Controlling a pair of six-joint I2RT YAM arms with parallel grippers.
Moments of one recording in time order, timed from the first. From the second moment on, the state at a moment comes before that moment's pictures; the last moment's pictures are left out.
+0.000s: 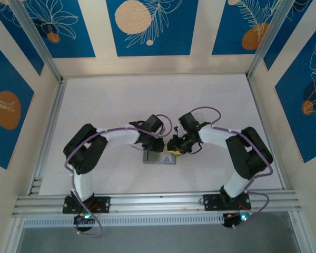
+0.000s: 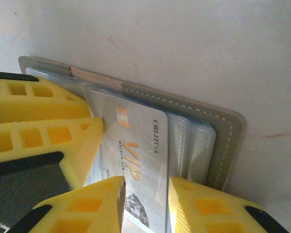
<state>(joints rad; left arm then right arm) -0.80 1.90 1.15 -0.44 0.23 -0.49 0.52 1.66 0.85 -0.43 -0.54 0.61</state>
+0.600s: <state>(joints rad) -0.80 1.89 1.11 -0.39 0.23 -0.49 0.54 1.68 0.89 -0.50 -0.48 0.60</state>
